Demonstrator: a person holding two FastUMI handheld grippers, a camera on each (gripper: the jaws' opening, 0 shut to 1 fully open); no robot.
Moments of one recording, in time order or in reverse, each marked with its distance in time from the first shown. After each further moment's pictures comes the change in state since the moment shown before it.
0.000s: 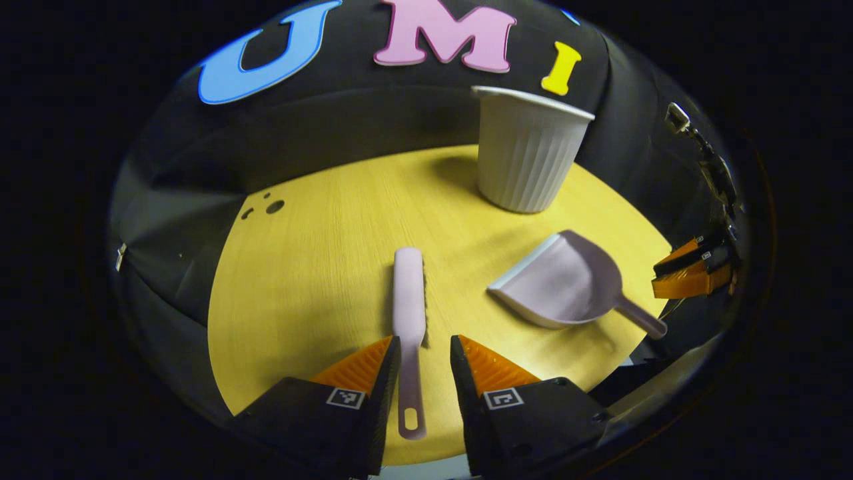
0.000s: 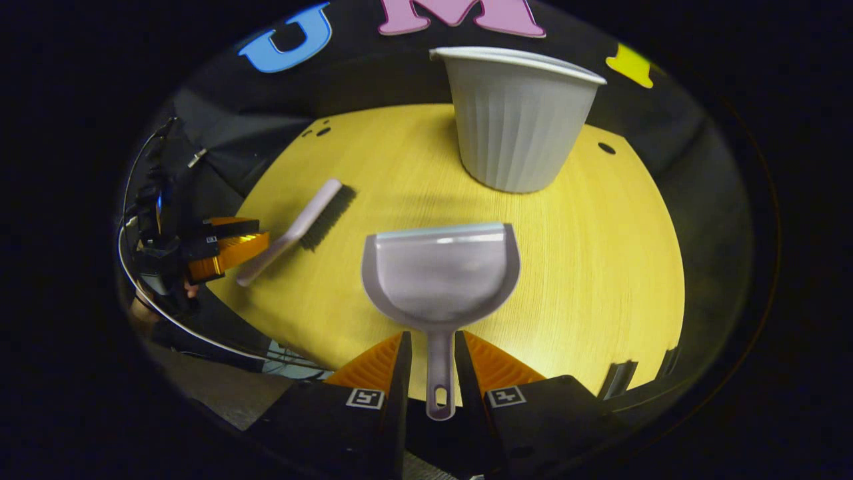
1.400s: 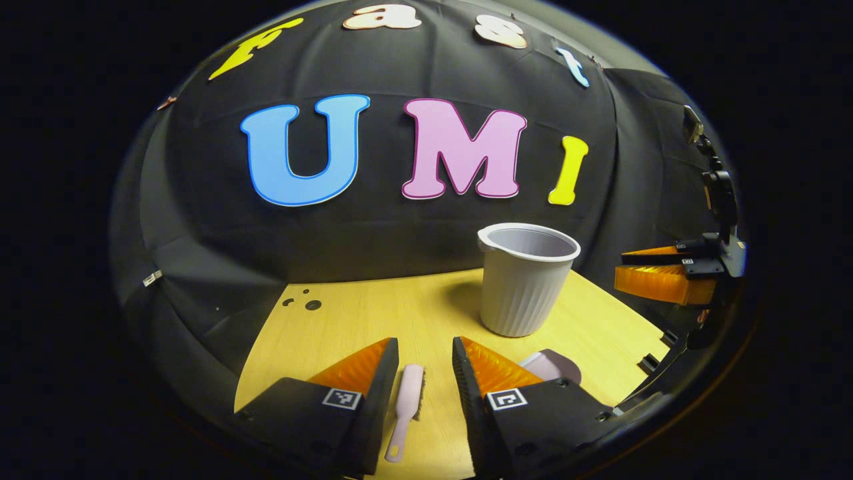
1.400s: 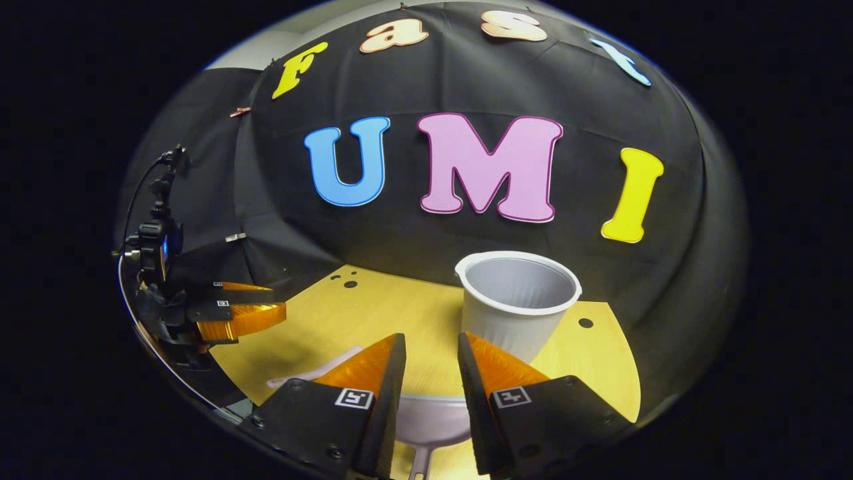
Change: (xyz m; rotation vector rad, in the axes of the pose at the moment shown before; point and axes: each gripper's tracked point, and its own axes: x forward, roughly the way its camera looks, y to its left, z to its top) left arm -0.094 -0.014 0.115 -0.059 -0.415 0.134; right arm -0.100 0.025 0.164 -0.185 -0.648 0.016
